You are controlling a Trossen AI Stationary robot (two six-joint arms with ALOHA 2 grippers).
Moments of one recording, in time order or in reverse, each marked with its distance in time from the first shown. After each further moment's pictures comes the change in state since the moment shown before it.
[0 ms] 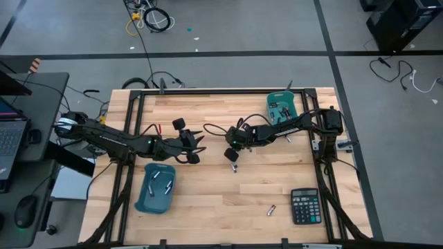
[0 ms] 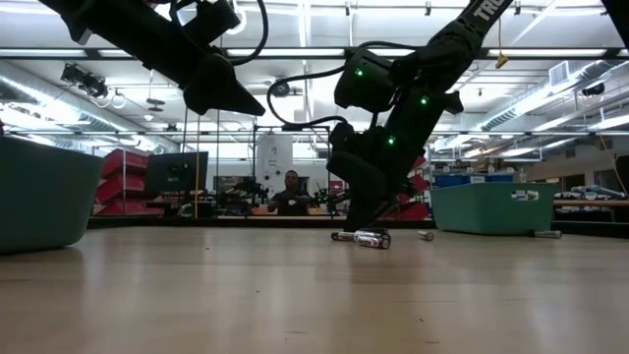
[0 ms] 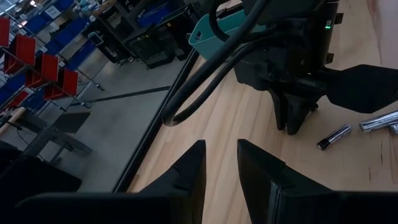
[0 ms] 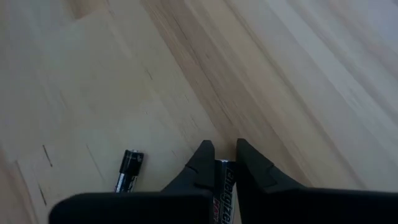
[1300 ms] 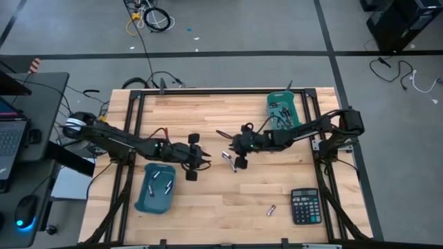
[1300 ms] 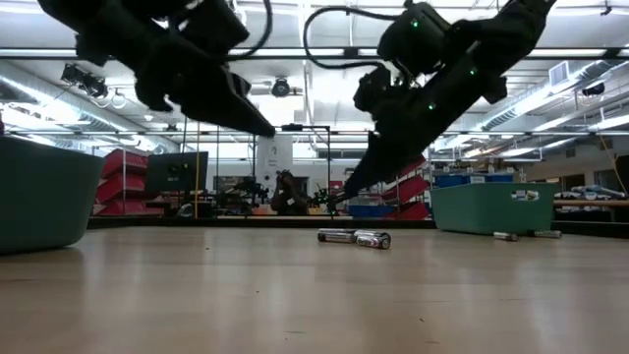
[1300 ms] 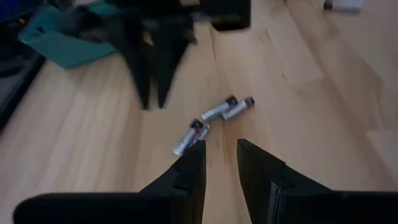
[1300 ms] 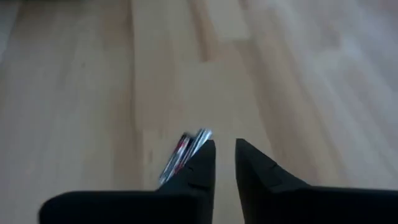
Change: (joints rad) left arm -0.006 0.124 0.002 0.040 0.515 -0.081; right arm 0.067 -0.223 -0.241 0.356 -0.065 -0.315
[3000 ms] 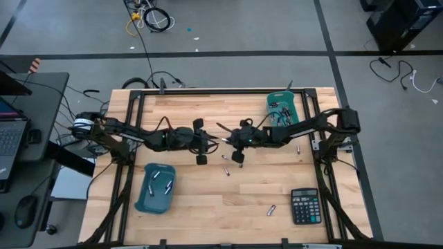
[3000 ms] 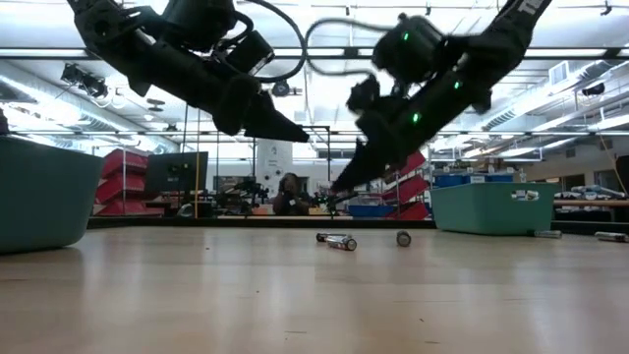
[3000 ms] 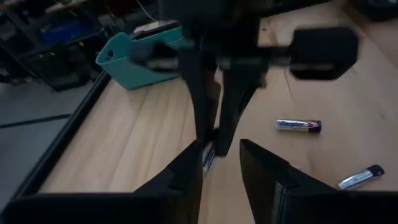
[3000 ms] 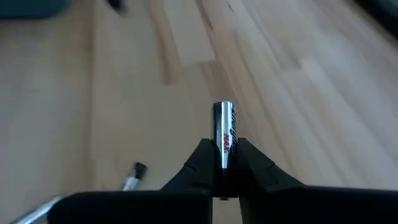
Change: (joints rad) left arm 0.204 0.104 -0.001 0.278 0.040 0.106; right arm -0.051 0.027 0.003 0.091 0.024 -0.049
